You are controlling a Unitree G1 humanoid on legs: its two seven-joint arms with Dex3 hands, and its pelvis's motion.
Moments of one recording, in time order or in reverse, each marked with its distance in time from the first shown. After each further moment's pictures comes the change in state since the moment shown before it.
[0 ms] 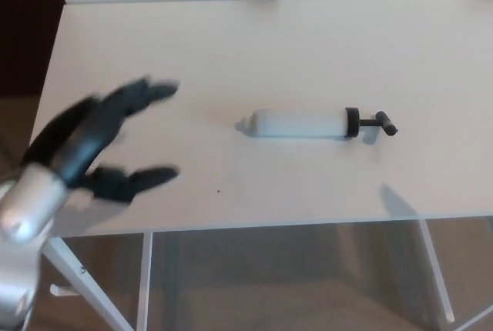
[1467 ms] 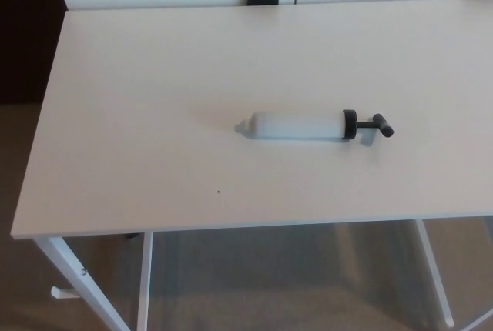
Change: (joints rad) left_arm 0.776 0.001 0.658 -0.110 -0.648 0.039 -0.316; right_arm 0.237 0.000 -0.105 -0.011 0.052 -0.001 0.069
